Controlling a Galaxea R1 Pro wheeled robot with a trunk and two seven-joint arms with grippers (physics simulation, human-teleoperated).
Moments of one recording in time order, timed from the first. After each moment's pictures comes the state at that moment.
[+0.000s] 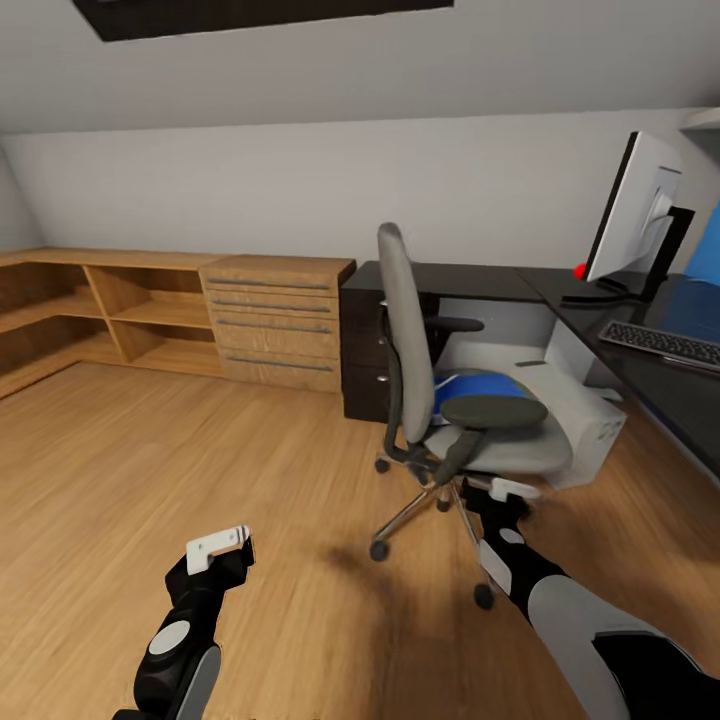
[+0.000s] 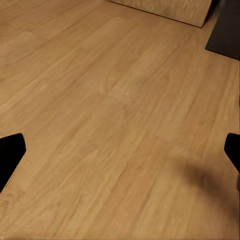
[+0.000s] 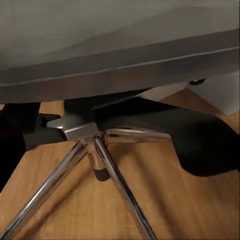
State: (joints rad) left arm -0.08 -0.05 -0.13 -1.61 0.19 0.40 0.47; right arm -0.85 -0.01 0.03 -0.21 -0.19 -0.34 -0.21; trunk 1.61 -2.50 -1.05
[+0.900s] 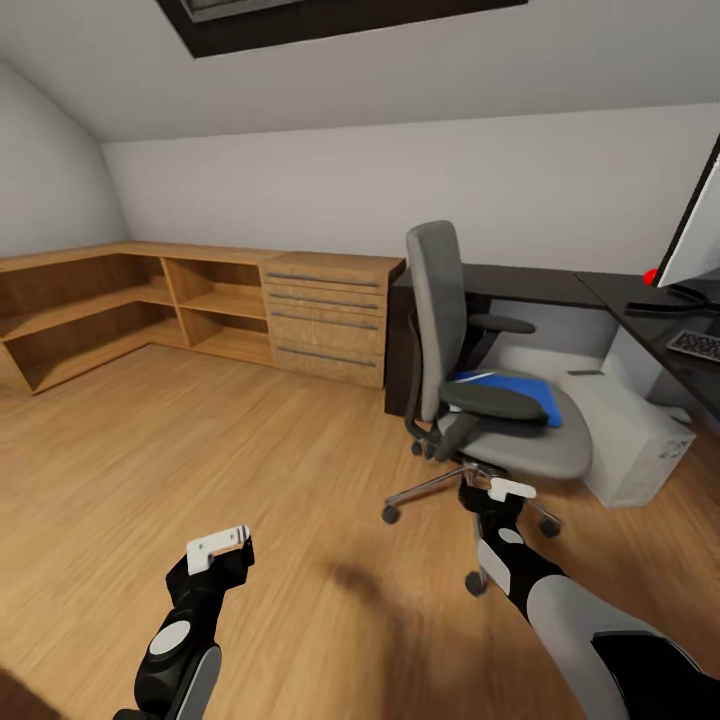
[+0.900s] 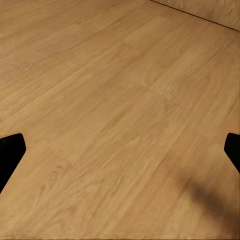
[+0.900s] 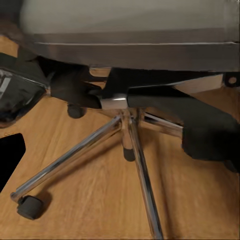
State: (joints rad) left arm -0.08 -0.05 -0.13 -1.61 0.20 0.40 0.47; right arm -0.85 0.00 0.03 -0.21 -0.19 -0.34 -0.21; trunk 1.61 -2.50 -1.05
